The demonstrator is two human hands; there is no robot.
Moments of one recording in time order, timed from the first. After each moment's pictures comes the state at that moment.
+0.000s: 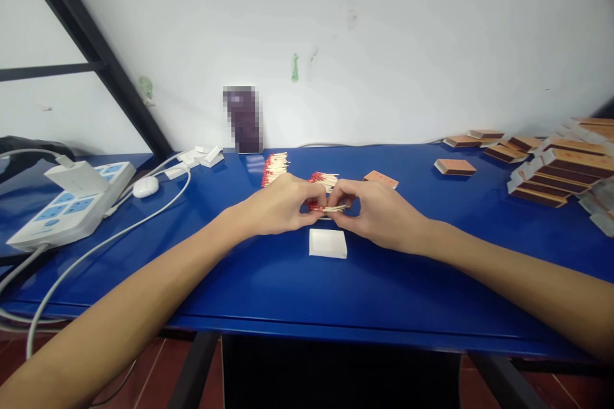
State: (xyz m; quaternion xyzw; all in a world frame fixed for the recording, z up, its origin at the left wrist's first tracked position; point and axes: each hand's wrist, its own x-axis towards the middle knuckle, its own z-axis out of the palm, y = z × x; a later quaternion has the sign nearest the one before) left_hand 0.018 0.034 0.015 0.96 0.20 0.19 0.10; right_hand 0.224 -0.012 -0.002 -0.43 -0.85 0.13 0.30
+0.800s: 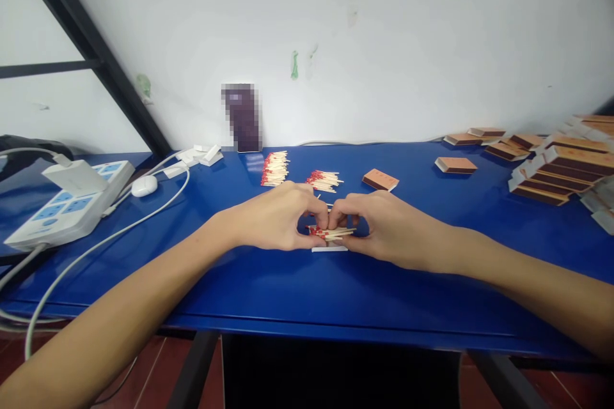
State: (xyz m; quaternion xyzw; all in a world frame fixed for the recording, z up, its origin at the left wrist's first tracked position) left_hand 0.013 0.016 0.024 0.96 0.19 0.12 0.15; right_hand 0.228 -0.031 0.008 -0.38 -0.88 0.17 0.21
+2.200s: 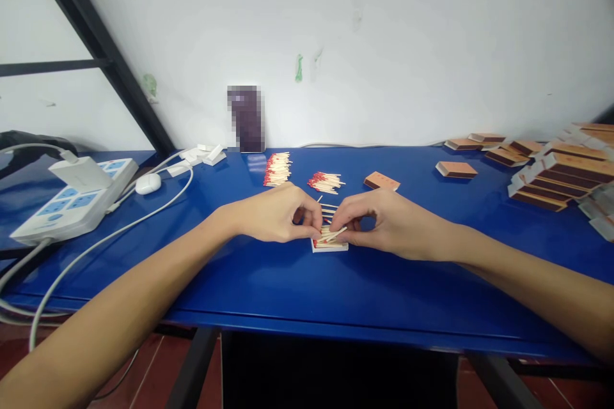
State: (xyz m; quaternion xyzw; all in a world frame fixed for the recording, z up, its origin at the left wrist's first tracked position) left_hand 0.008 0.026 0.026 0.94 0.21 0.06 0.27; right_hand 0.234 -0.023 0.009 -0.38 -0.86 0.28 0.21
